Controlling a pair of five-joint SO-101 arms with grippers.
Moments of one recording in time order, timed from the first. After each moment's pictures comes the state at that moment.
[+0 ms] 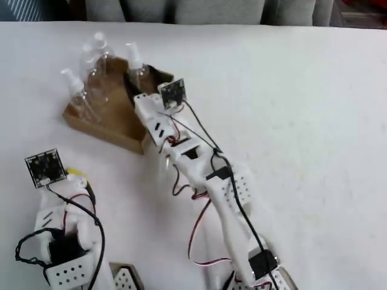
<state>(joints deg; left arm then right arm) -25.7 -103.4 97.1 52.2 4.2 -33.1 50.3 0.9 -49.3 -5.3</state>
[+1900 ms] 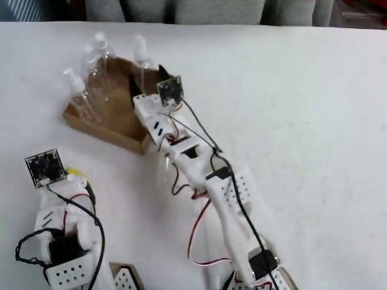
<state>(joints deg) -25.7 -103.4 97.1 52.2 4.2 -33.1 51.3 -1.0 -43.1 -5.3</state>
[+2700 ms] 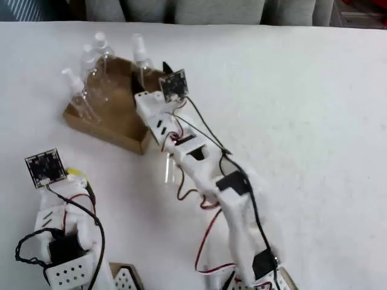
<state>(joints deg) -25.7 -103.4 97.1 52.2 4.2 -33.1 32.0 16.4 -39.2 -5.3</state>
